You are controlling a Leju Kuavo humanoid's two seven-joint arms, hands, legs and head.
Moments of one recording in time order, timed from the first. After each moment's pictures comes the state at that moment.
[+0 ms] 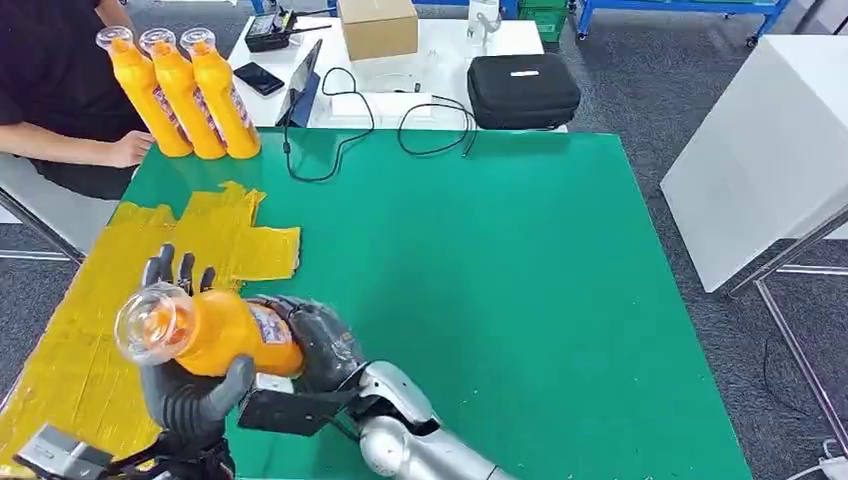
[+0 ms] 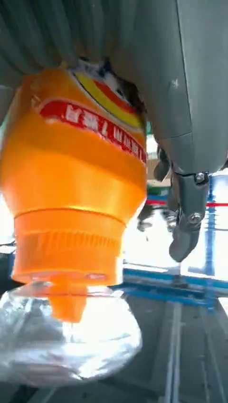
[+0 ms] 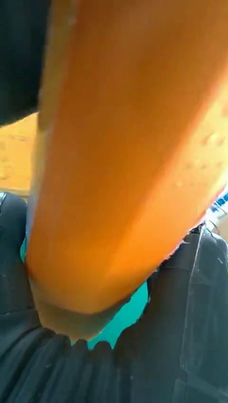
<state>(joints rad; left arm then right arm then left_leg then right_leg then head) 0.27 -0.26 -0.16 -1.91 -0.04 -0.05 -0.59 -0.40 0.33 0.99 -0.97 0.48 -0.24 -0.24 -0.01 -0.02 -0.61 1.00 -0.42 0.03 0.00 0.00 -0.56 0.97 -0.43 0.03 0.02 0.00</state>
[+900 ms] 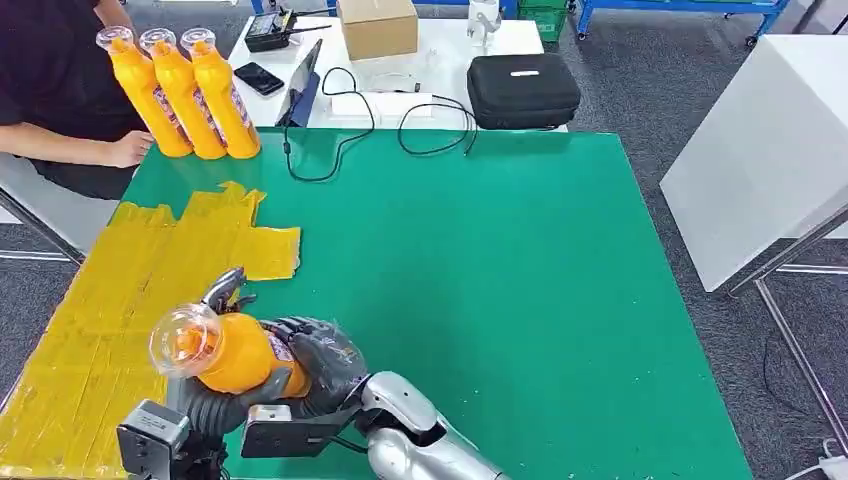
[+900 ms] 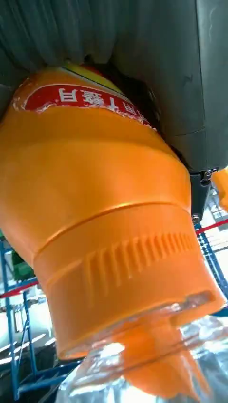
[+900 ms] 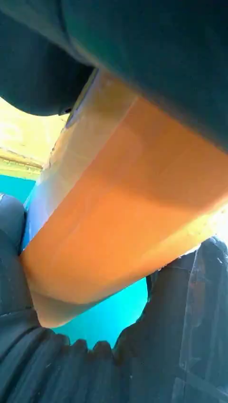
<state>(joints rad) 0.26 -0.12 -0.19 -1.84 -0.30 0.03 -0.48 -0.37 0.33 0.96 -0.94 0.65 -0.21 -0.26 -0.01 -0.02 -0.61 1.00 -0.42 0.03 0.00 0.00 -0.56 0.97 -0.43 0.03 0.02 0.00</state>
